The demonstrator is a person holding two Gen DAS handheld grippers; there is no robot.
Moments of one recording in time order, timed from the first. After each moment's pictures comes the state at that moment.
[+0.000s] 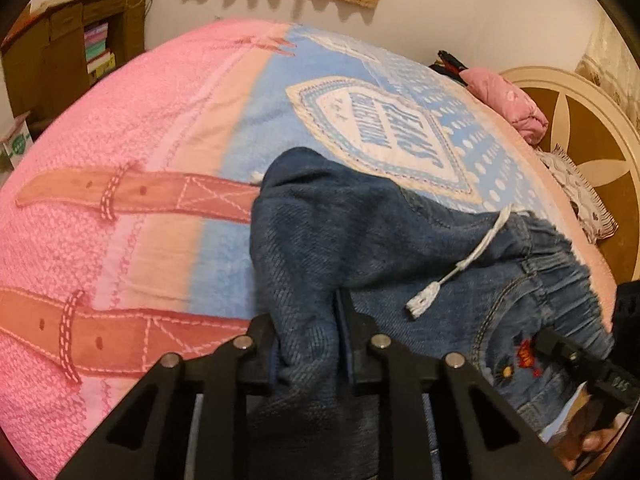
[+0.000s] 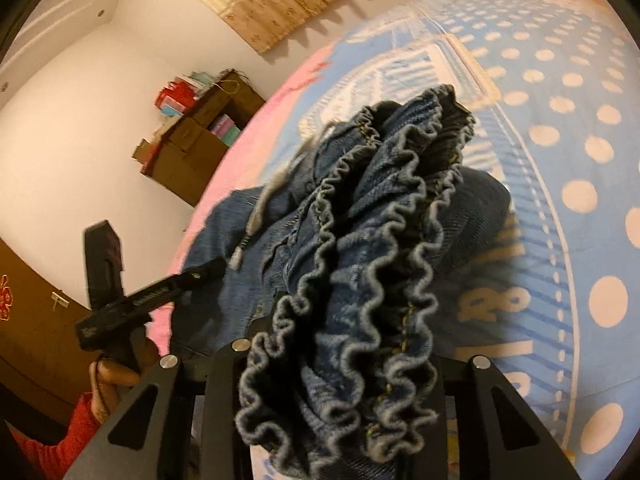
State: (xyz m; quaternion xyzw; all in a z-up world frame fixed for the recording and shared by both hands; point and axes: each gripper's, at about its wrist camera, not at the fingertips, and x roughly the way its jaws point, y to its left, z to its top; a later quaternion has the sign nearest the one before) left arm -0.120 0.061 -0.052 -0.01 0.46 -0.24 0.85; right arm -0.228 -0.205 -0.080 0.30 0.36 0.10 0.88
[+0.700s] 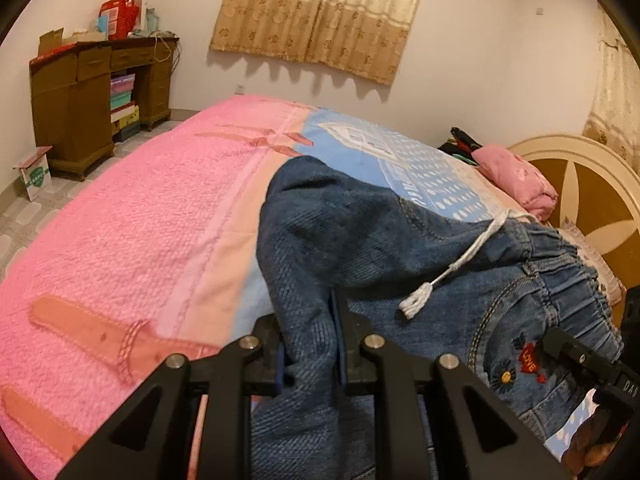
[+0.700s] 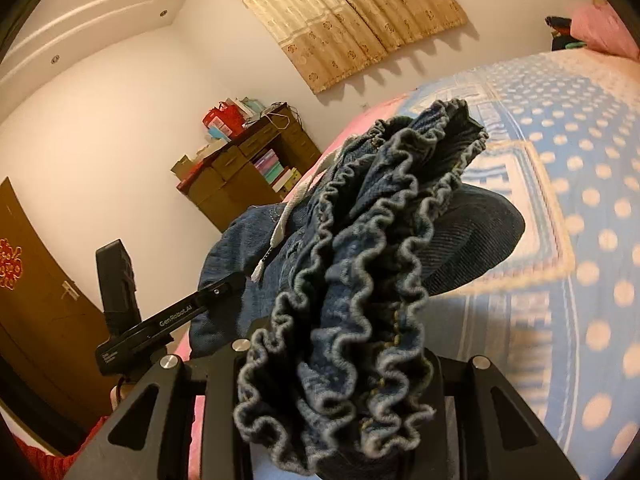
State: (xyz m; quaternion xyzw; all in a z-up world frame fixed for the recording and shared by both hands) left arm -0.031 0.046 0.009 -0.07 0.35 -0.21 0.91; right arm -0.128 -0.220 0.001 0.23 0.28 0.14 0.92
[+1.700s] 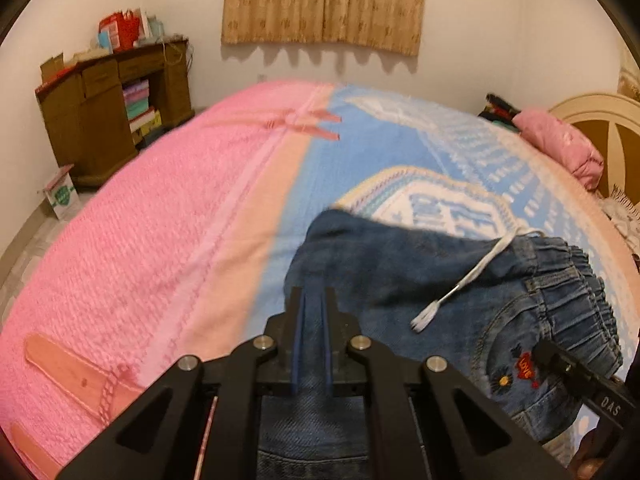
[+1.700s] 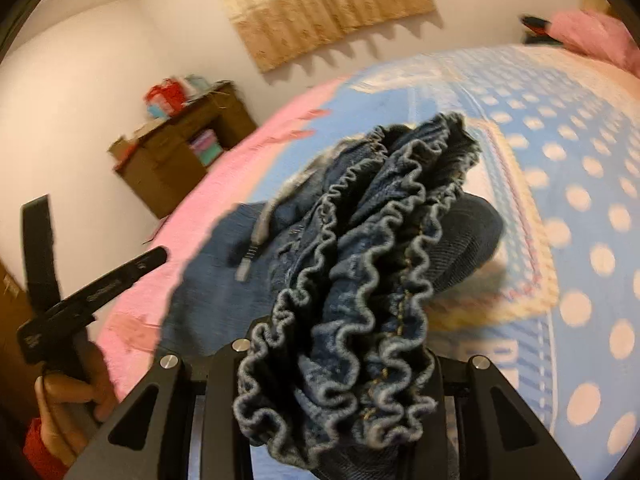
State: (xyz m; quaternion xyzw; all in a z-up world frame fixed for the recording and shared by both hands) left arm 0.023 -0.008 -0.038 0.02 0.38 -0.13 0.92; right arm -0.054 -0.259 -0.079 0.23 0.33 0.03 0.92
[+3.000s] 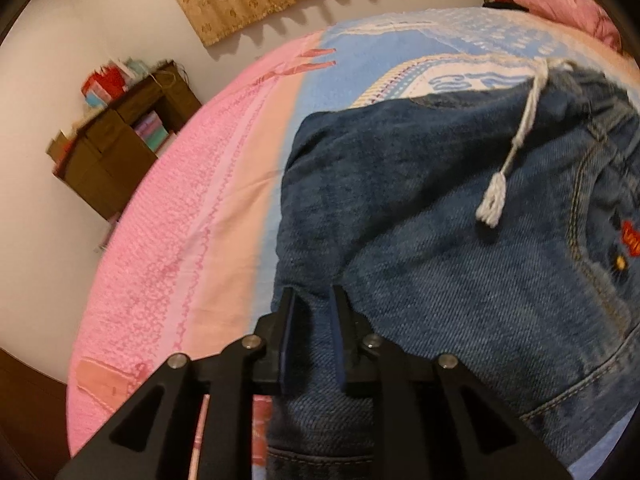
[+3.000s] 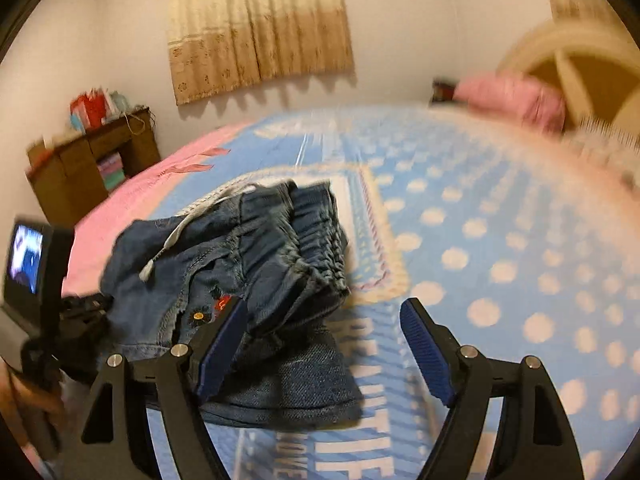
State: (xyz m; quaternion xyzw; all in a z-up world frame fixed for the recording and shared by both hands) left arm 0.016 -0.063 -0.104 0.24 0.39 -0.04 0.89; right arm -0.118 -0.240 -0.060 0.05 0.26 -0.18 0.95
